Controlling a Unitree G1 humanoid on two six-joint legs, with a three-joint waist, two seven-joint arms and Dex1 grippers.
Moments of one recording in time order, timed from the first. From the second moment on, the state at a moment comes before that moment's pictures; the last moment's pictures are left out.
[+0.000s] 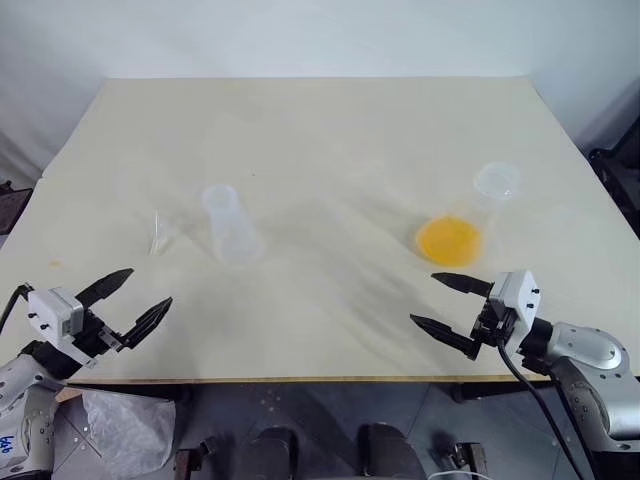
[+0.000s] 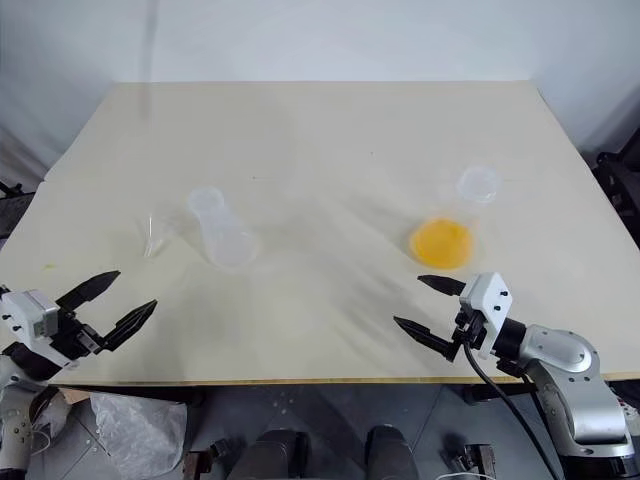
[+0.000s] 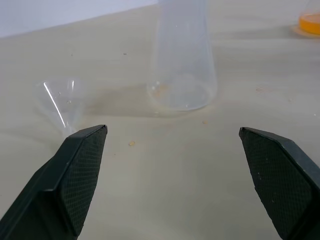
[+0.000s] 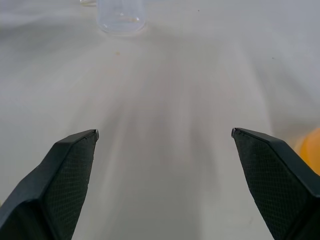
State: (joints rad) left arm 0.12 0.62 0.53 0.05 -0.53 -0.07 -0.92; right arm 0.03 -0.66 -0.19 -0.28 0.46 0.18 0.97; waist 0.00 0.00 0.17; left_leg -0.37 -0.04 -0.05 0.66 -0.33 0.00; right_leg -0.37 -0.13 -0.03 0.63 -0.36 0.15
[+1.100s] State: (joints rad) left arm 0.40 0.58 0.73 -0.27 -0.68 0.16 -0.80; right arm -0.30 -0.65 -0.06 -0.01 0.45 0.15 1.16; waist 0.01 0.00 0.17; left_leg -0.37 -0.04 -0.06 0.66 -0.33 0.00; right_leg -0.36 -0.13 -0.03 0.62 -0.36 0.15
